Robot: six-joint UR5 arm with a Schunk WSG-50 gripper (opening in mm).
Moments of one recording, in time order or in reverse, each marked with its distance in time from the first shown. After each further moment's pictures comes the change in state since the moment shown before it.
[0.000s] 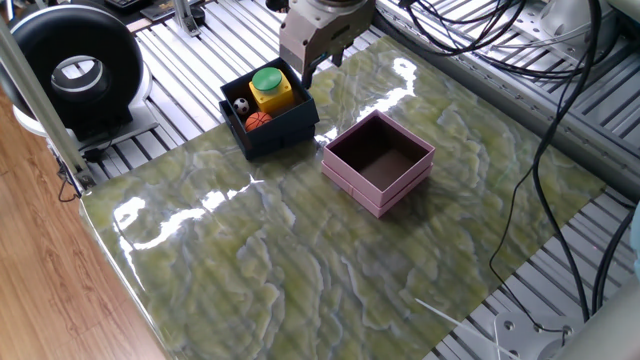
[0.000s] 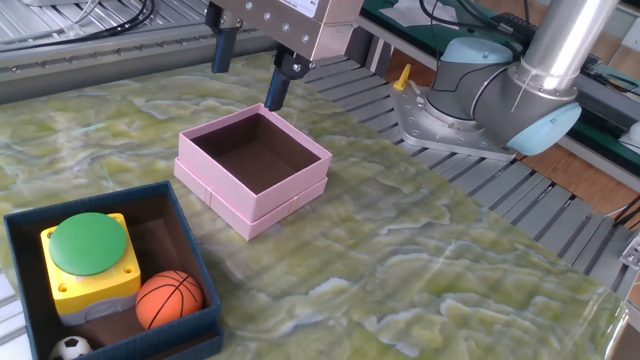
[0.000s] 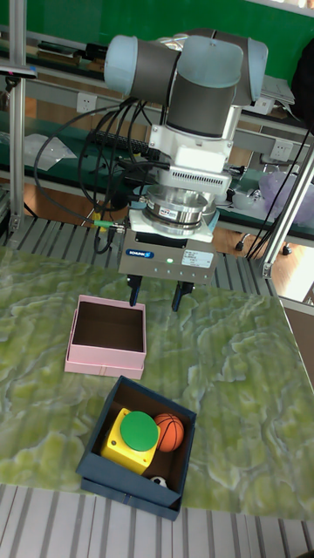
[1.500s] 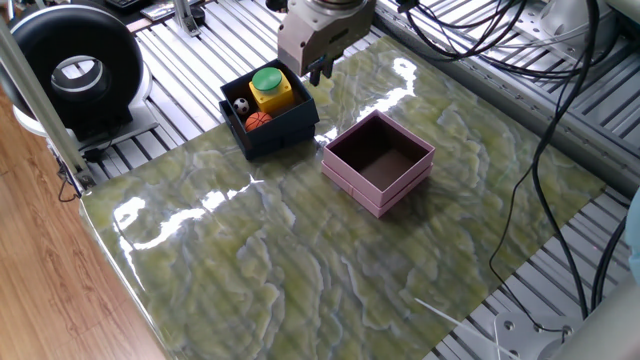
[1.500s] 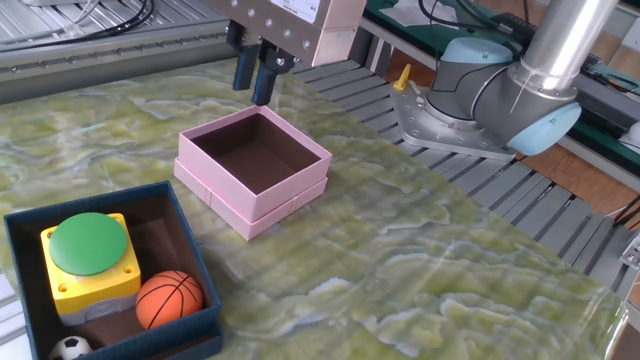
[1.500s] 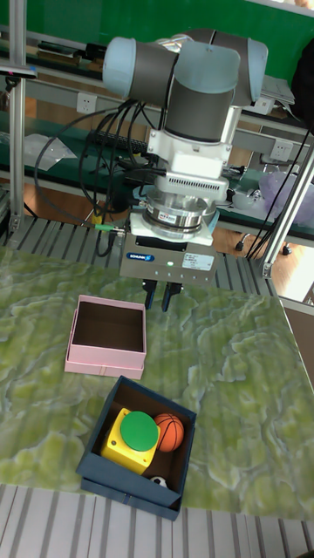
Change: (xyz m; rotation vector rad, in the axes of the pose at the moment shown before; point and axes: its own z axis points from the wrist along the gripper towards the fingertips) arm 0.006 0.005 0.007 -0.022 0.030 0.013
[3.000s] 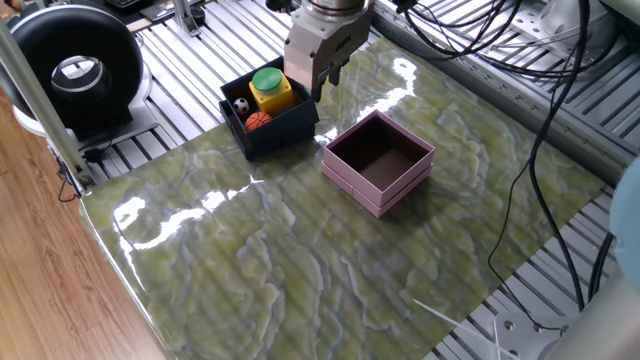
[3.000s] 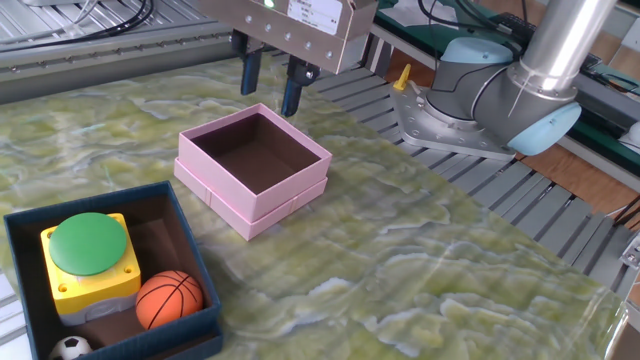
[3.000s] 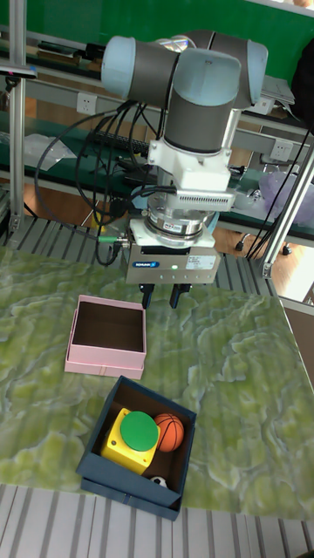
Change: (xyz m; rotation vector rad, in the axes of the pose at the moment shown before) arm 0.011 0.009 0.005 -0.036 0.091 -0.161
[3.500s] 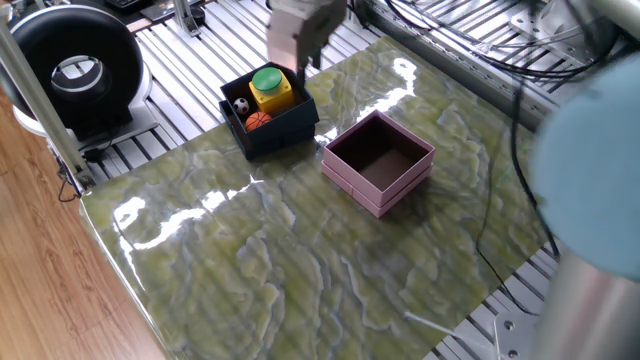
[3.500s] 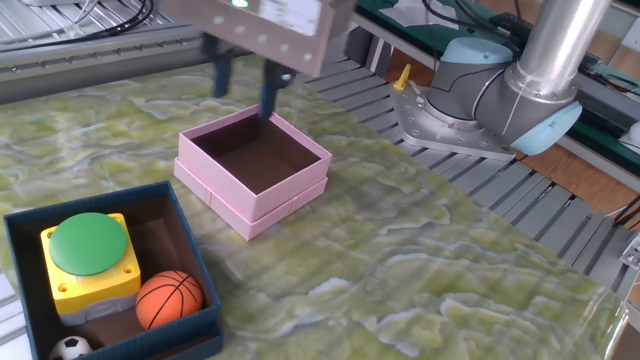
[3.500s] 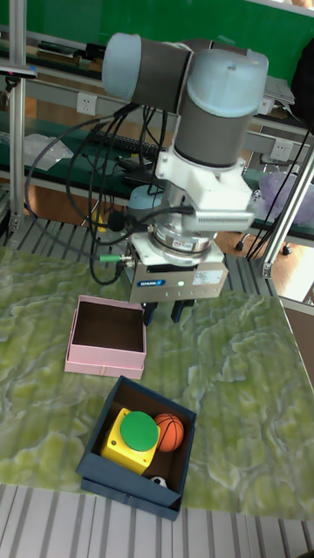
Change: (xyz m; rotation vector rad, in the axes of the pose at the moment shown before) arm -0.058 -0.014 -0.006 0.031 0.052 -0.128
